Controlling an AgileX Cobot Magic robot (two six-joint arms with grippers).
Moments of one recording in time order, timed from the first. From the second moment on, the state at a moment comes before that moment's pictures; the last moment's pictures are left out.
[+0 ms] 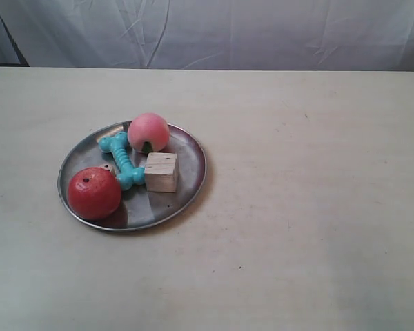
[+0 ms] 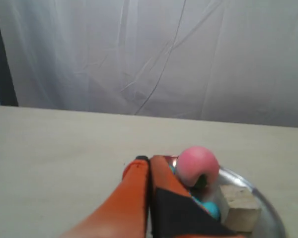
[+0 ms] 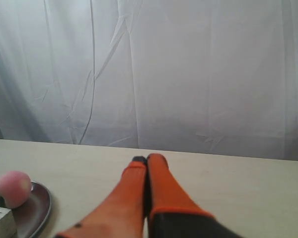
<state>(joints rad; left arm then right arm) -0.20 0.17 -0.05 -0.47 0.02 0.29 0.04 0.15 -0.20 0.35 0.12 -0.30</state>
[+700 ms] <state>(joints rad) -0.10 0.13 0.00 -0.37 0.05 0.29 0.04 0.15 -0.20 0.35 0.13 -0.30</state>
